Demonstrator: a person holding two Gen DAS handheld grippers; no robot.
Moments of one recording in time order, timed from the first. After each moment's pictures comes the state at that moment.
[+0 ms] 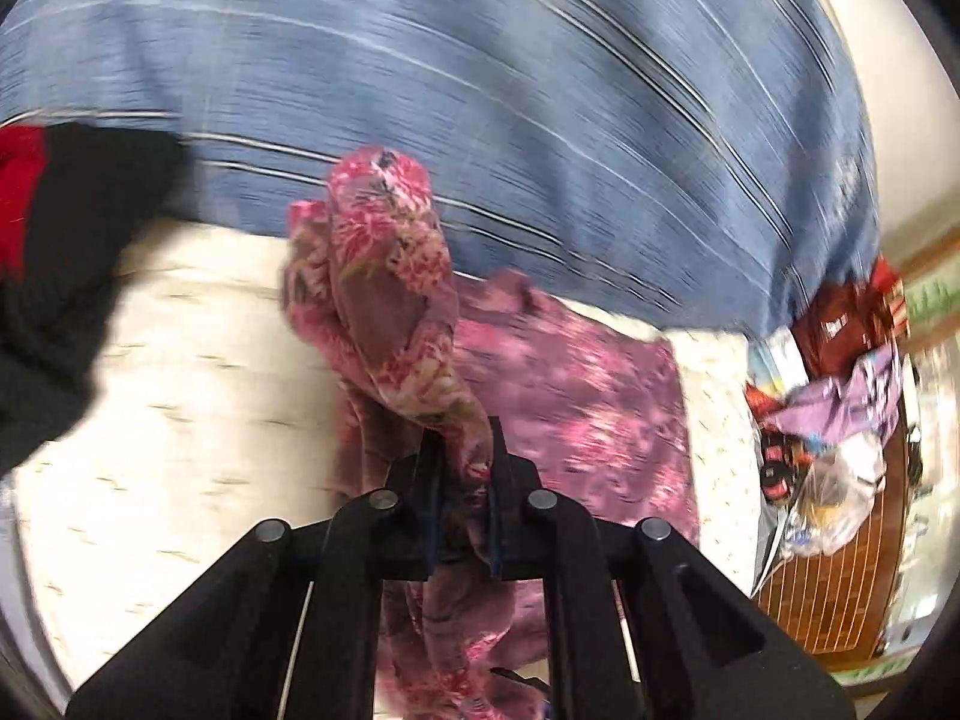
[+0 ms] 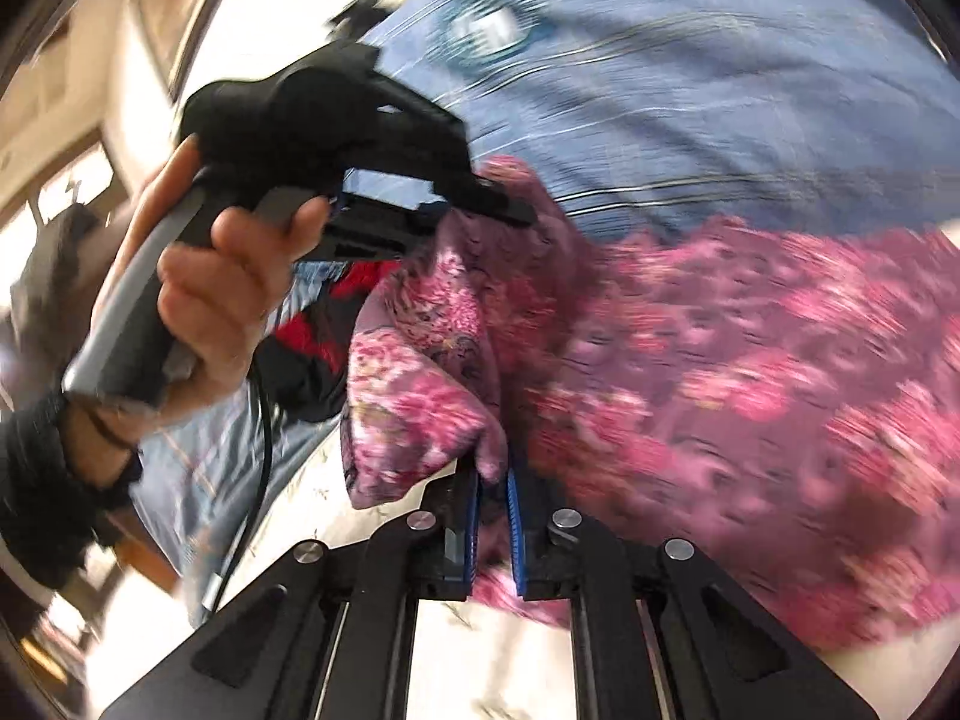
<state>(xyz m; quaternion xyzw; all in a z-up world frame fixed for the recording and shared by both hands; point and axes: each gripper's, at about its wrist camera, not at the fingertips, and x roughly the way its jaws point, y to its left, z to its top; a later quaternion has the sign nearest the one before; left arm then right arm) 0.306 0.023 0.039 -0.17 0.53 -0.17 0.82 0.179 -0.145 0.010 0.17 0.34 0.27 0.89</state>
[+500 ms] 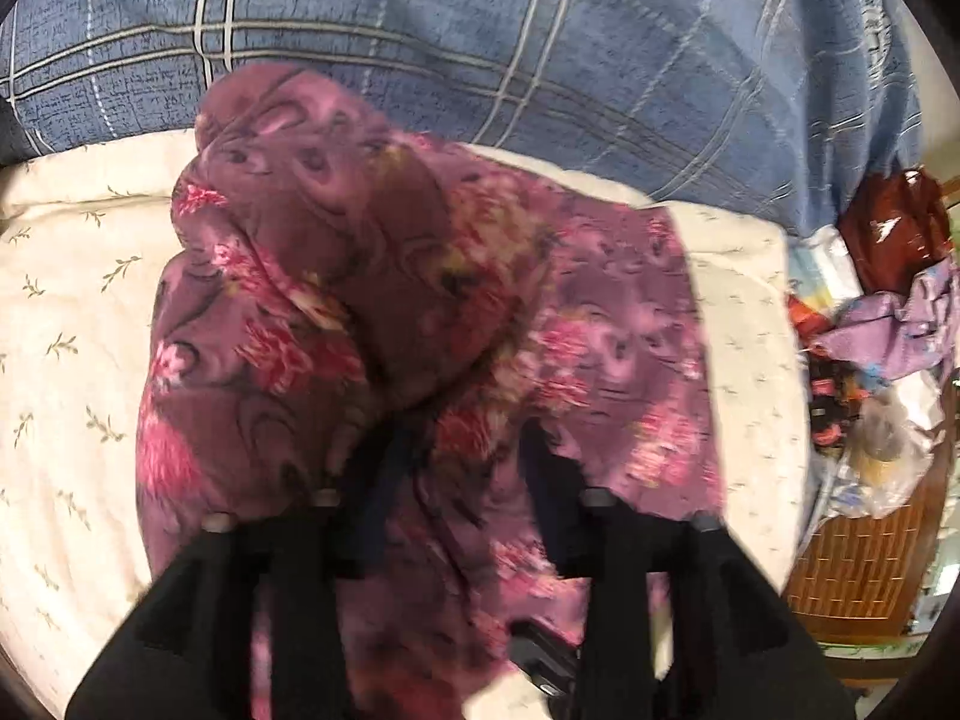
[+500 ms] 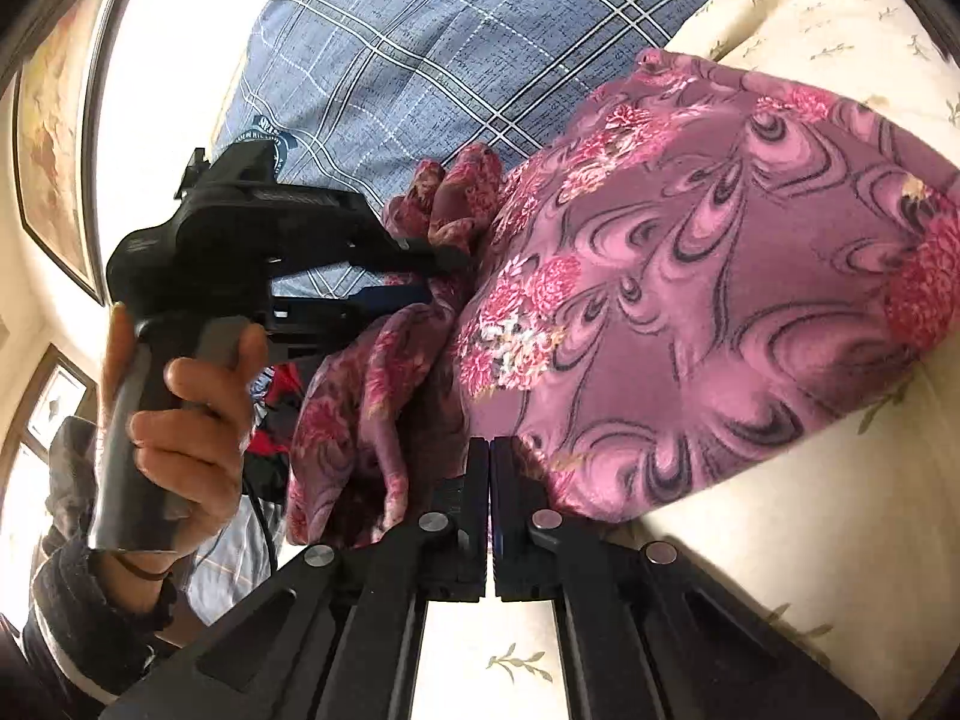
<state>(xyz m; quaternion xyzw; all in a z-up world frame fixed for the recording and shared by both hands) 0.307 -0.104 -0.011 -0.11 0.59 -0.16 0.78 0.171 -0.280 -0.057 0.36 0.37 0.19 0.83</state>
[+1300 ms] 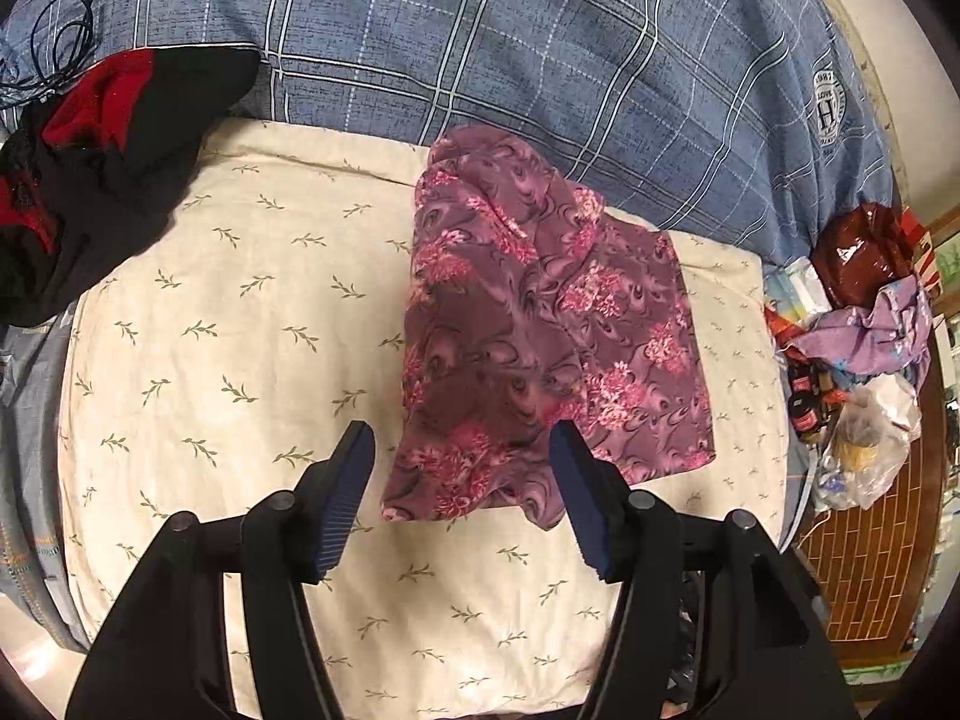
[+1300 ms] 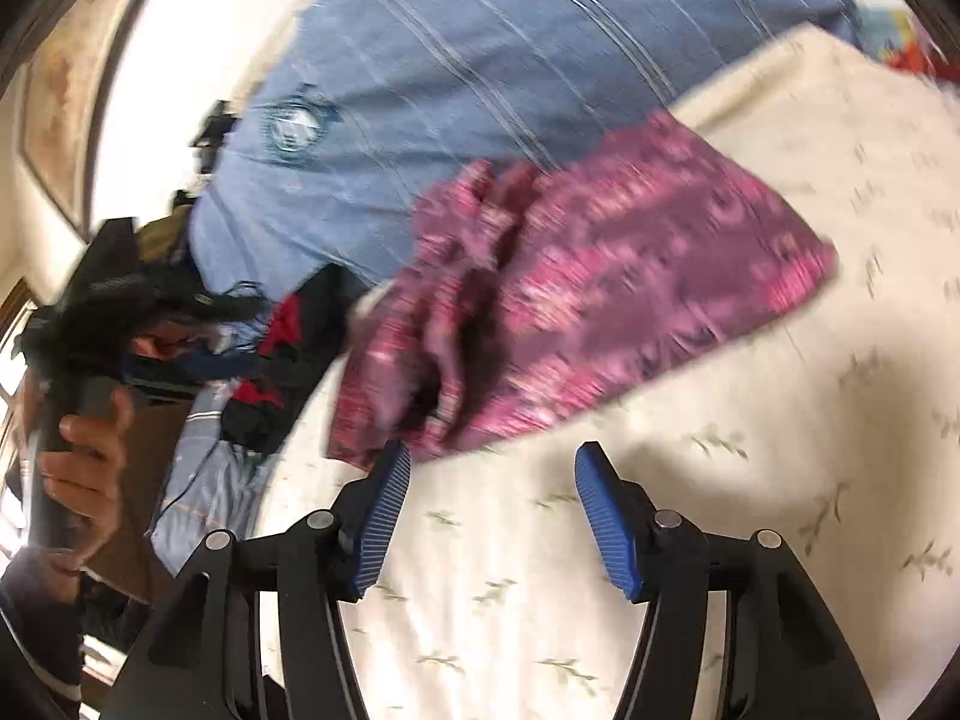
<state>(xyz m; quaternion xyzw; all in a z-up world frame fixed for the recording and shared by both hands) 0.185 0.007 0.059 -0.13 0.55 -0.10 0.82 0.100 -0.273 0.001 0.28 0.37 0.17 0.87</state>
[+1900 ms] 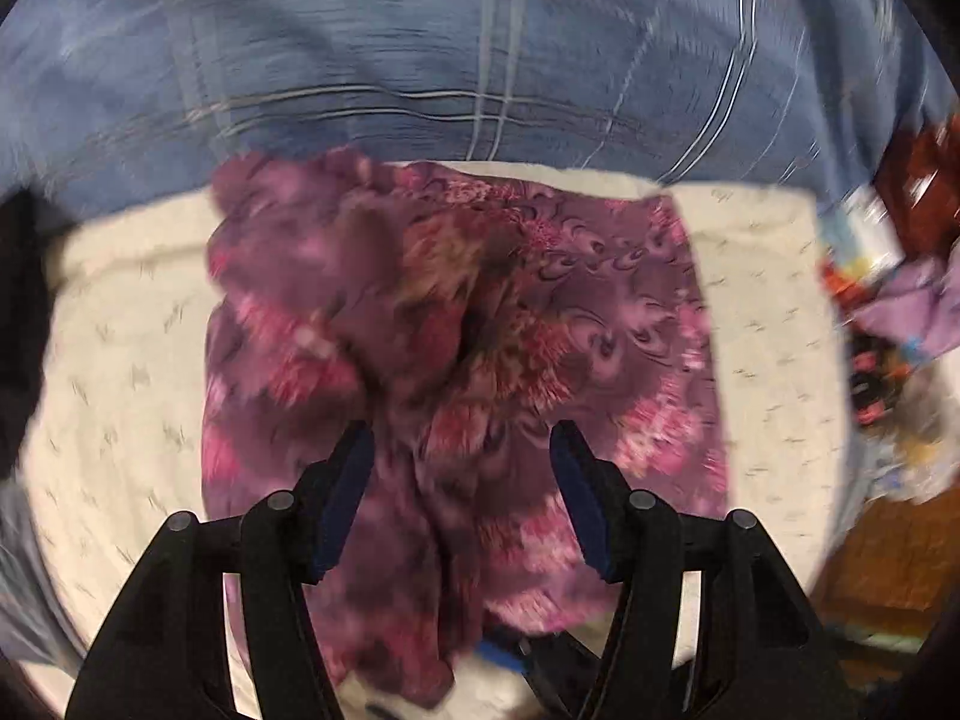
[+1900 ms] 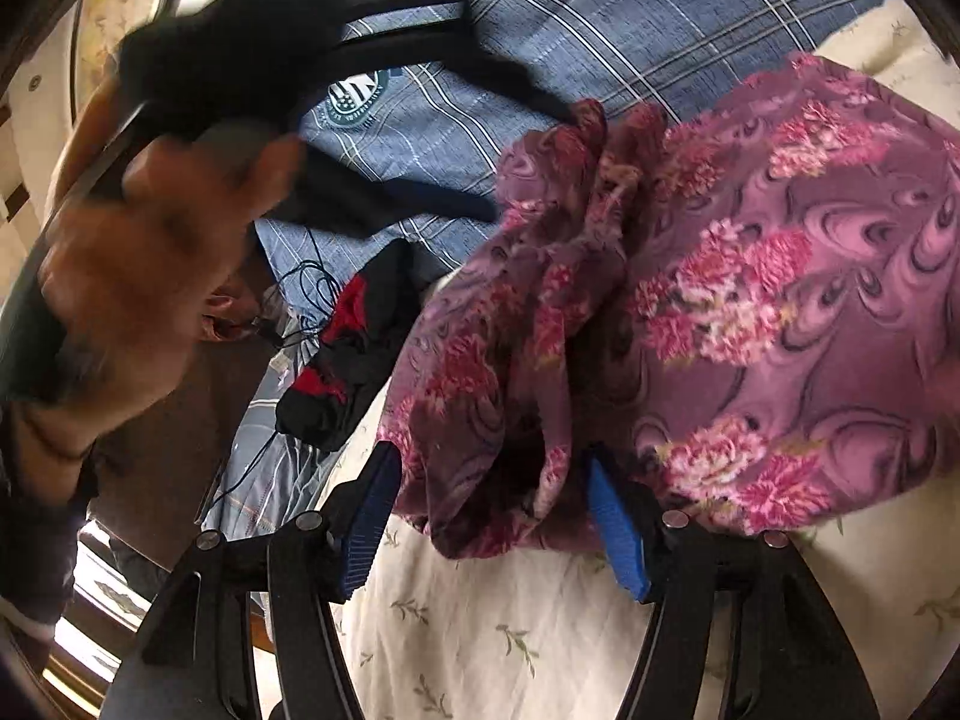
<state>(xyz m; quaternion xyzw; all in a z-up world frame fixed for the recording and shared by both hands) 0.313 -0.136 0.019 0.01 0.62 -0.10 0.78 0.173 -0.225 -0.037 0.31 0.36 0.28 0.83</state>
